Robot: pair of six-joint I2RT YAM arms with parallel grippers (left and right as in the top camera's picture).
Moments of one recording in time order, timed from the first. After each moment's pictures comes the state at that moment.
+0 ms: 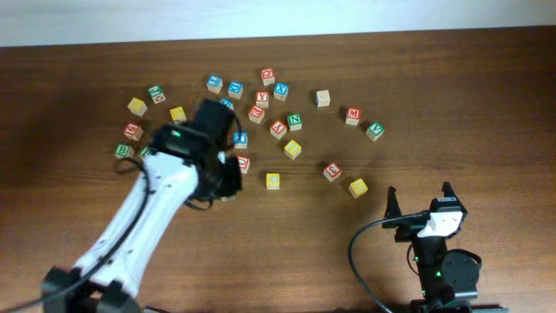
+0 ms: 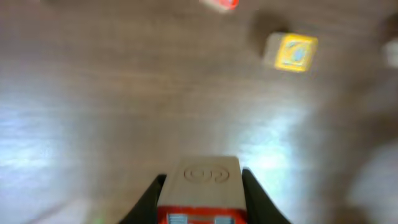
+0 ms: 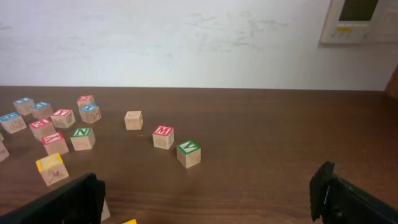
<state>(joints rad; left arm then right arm) -0.37 1.58 1.30 -1.19 0.08 -0.50 0.01 0.01 0.01 -0.07 0.00 0.01</state>
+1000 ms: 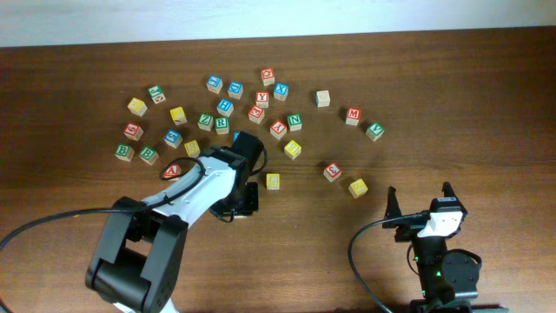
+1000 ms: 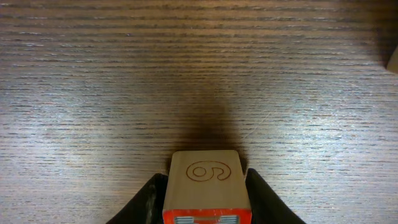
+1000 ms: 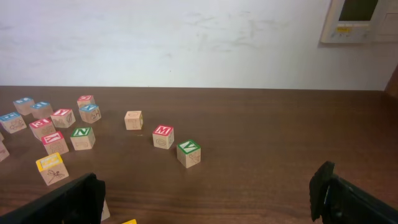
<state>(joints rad) -0.46 1.83 1.09 -0.86 0.00 -0.46 0.01 0.01 0.01 -0.08 0.00 0.01</state>
